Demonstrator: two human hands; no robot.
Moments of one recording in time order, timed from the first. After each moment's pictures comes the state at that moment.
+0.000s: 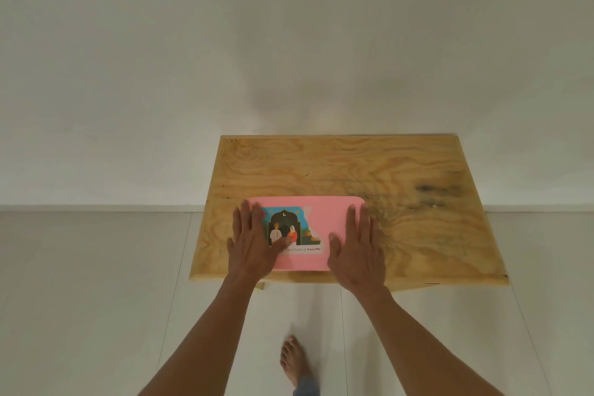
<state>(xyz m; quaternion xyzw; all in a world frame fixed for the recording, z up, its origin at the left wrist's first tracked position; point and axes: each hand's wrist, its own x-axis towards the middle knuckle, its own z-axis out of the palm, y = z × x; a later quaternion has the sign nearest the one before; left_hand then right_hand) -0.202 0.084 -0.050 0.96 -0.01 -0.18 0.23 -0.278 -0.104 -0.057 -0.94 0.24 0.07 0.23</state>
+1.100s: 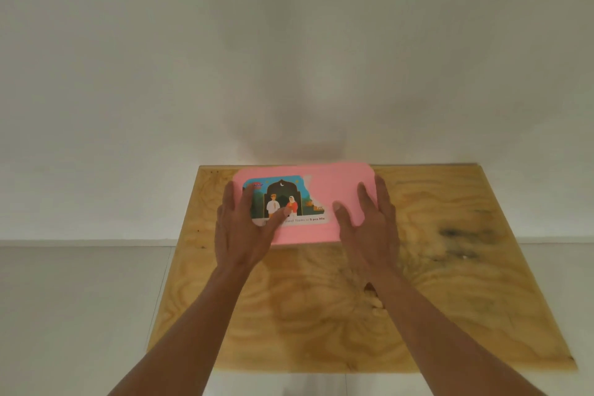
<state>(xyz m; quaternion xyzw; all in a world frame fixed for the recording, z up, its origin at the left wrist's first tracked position) -0.076 0.041 -0.062 0.94 0.00 0.00 0.35 -0.139 -0.157 -0.065 -0.90 0.26 -0.11 0.32</state>
